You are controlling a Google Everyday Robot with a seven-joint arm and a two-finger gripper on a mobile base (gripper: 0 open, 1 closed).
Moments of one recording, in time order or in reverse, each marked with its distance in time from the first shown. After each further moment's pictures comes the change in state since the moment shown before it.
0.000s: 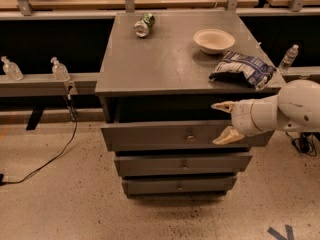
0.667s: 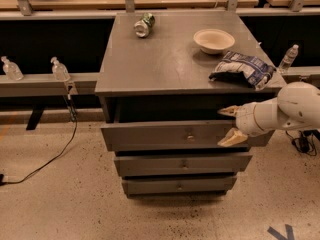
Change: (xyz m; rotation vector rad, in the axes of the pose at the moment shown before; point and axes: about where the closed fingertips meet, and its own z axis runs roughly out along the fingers) arm 0.051 0.004 0.035 -0.077 -0.006 0.119
